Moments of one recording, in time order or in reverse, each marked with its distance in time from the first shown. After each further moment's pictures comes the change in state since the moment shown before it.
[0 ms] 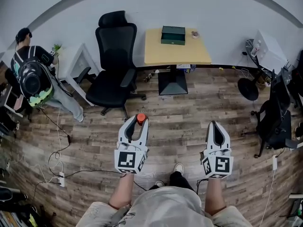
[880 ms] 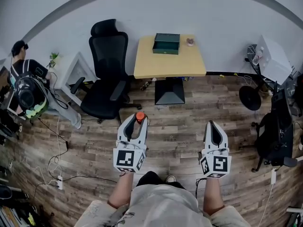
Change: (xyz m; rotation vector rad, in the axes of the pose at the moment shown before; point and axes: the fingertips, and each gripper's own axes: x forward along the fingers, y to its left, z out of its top) left arm 0.168 -0.057 0.014 0.017 -0.002 0.034; right arm 0.116 -0.137 -0.012 0.044 -0.012 0.042
